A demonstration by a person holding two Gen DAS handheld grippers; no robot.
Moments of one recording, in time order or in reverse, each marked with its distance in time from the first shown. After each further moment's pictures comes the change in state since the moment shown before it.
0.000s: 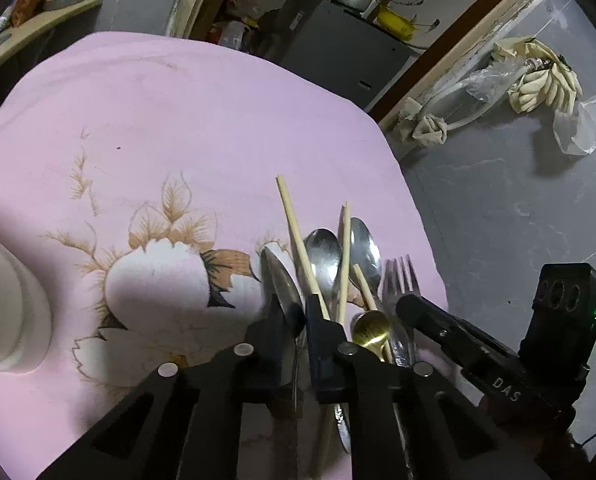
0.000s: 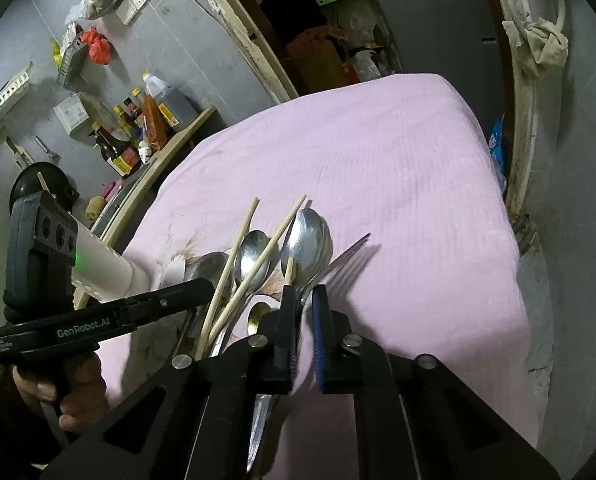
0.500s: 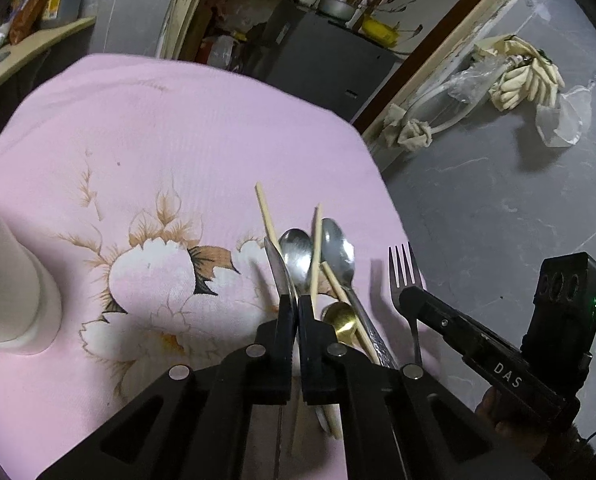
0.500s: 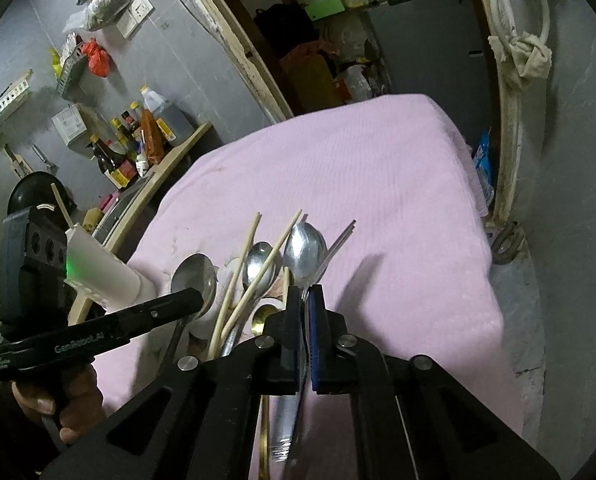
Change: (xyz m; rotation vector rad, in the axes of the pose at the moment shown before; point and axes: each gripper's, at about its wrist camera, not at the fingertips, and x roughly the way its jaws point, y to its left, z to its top) left arm -0.029 -0.012 -0.011 0.050 -0.059 -0.006; right arm -0.033 0.005 -0.003 -0.004 -0.064 -0.036
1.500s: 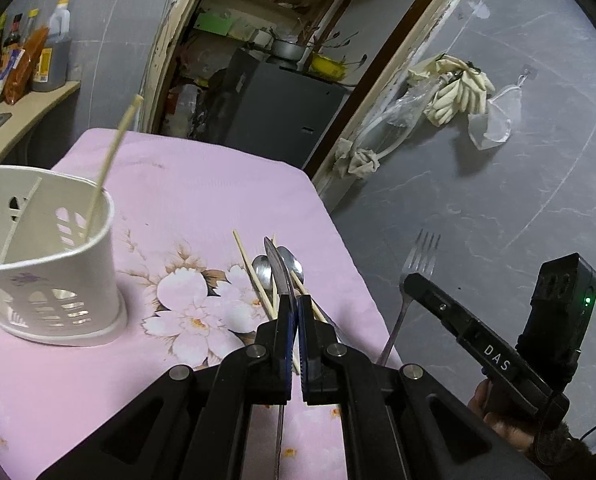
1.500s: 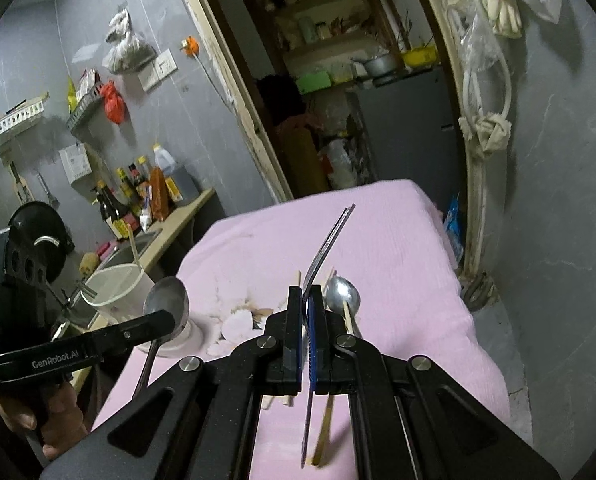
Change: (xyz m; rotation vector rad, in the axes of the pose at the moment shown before) left arm -0.120 -0.005 -0.008 0.123 -0.121 -0.098; right arm -0.103 0.078 -0.014 -0.013 -0.295 -0.130
